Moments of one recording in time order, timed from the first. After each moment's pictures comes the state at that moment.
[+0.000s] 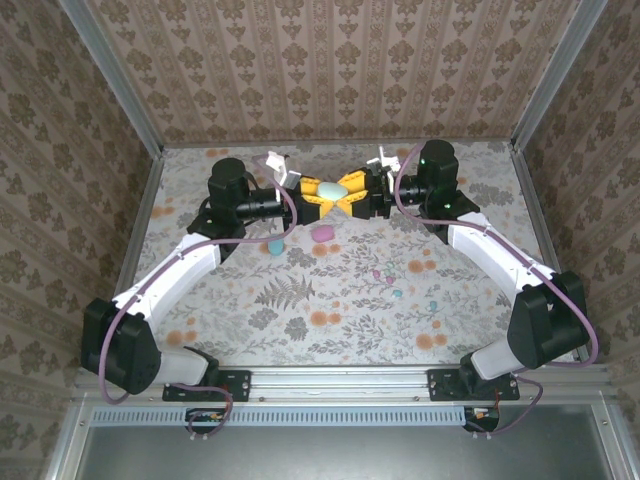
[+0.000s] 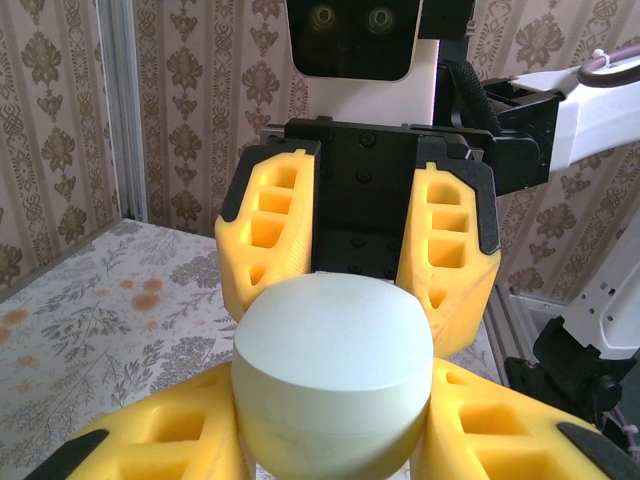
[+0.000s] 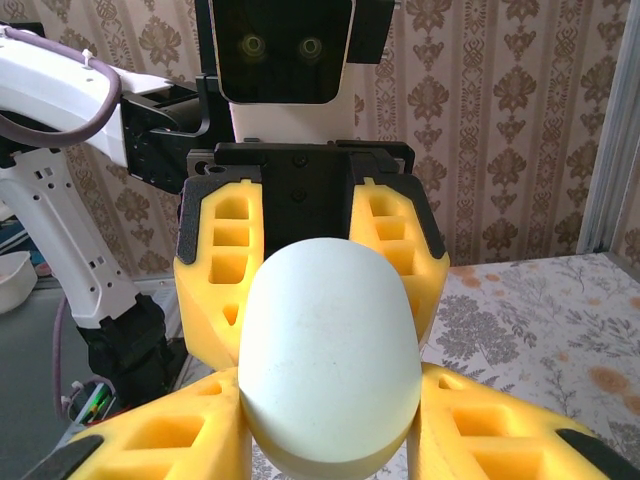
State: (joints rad) left arm -0.50 1.34 1.04 0.24 1.00 -0.08; right arm 0.34 1.48 1.15 0.26 -1.17 0.00
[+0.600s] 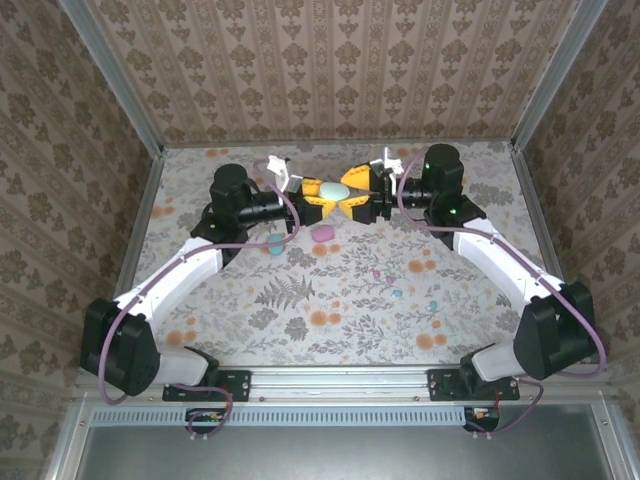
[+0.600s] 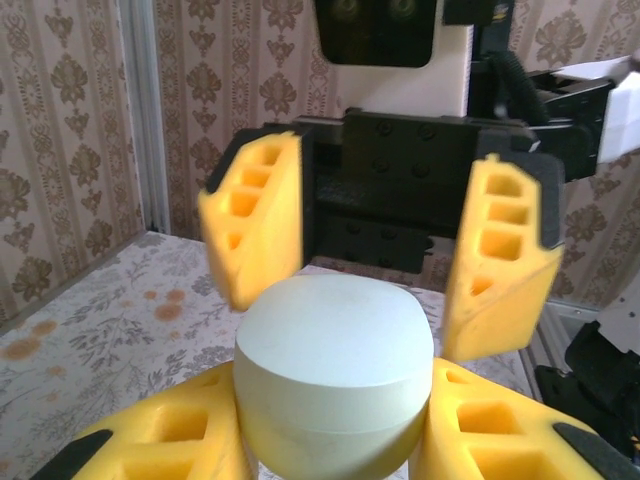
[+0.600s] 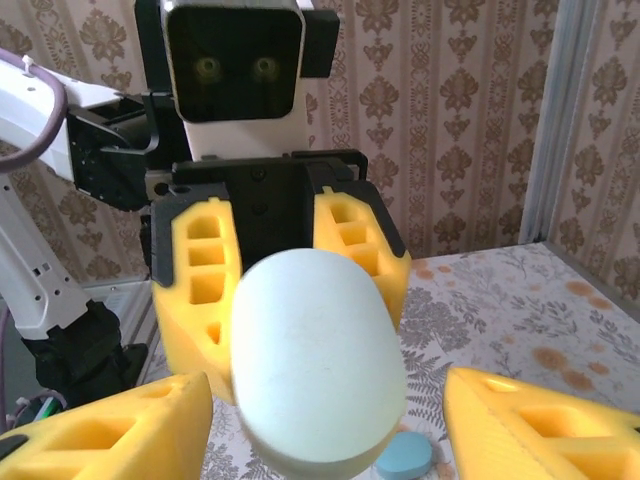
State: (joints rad) left arm -0.52 1.33 0.98 0.34 0.92 -0.08; right arm 0.34 1.40 1.11 0.22 -1.04 -0.03
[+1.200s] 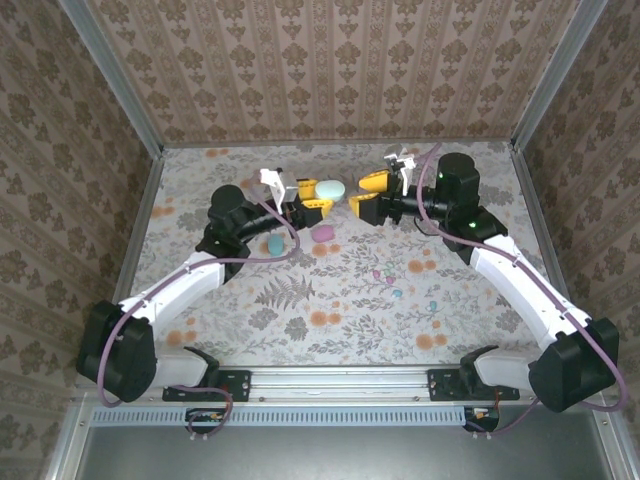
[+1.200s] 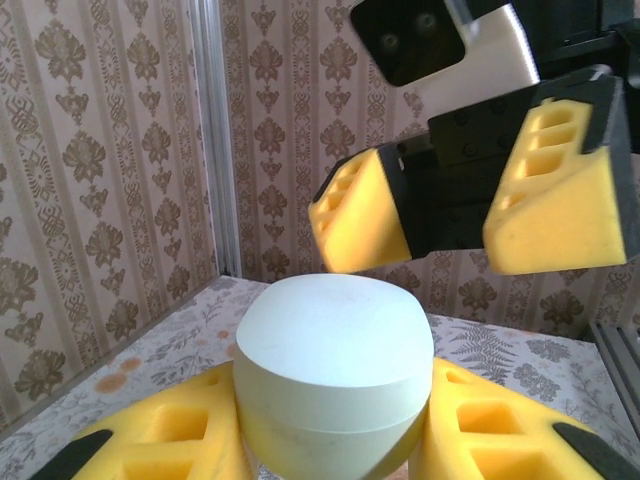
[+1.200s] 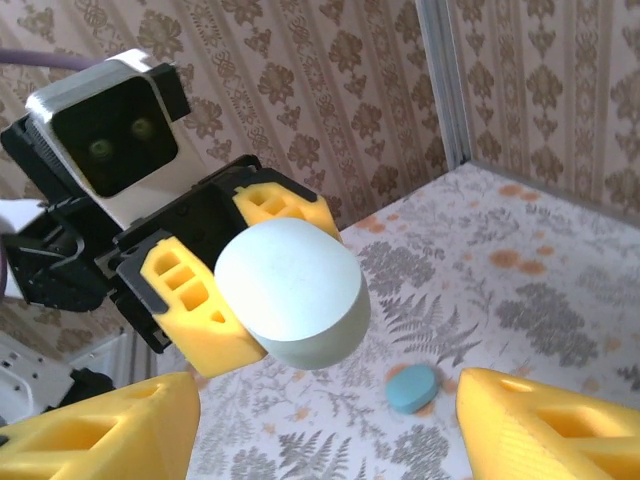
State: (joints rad) left arm -0.55 1.30 0.83 0.62 0.76 -0.08; right arm 0.34 1.24 1.08 -0.03 -0.80 0.19
